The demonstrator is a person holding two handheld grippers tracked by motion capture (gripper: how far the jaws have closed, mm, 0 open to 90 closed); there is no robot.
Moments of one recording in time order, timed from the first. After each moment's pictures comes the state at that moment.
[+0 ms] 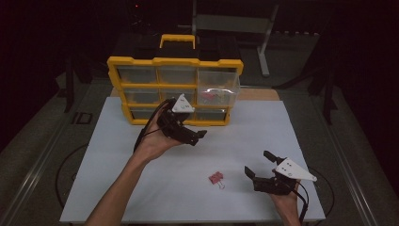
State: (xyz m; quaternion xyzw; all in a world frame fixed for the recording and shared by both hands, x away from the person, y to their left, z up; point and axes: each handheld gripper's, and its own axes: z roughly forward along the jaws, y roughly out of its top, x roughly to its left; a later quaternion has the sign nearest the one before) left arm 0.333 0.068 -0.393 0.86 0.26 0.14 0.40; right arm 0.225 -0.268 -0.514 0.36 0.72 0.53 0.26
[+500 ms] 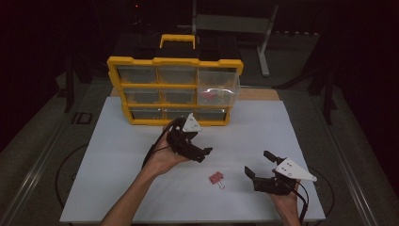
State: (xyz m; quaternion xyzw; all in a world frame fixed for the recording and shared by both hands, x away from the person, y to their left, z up) left arm 0.314 0.045 -0.445 0.88 0.25 0.12 0.39; right arm 0.225 -0.268 -0.515 0.36 0.72 0.53 0.26
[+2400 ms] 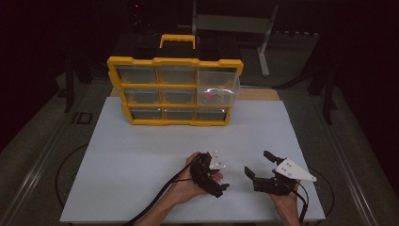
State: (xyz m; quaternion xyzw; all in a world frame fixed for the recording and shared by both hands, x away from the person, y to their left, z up) left arm 0.263 -0.015 -0.526 0.91 0.20 0.07 0.35; right arm 0.224 -0.268 -0.515 0.36 0.72 0.53 0.26
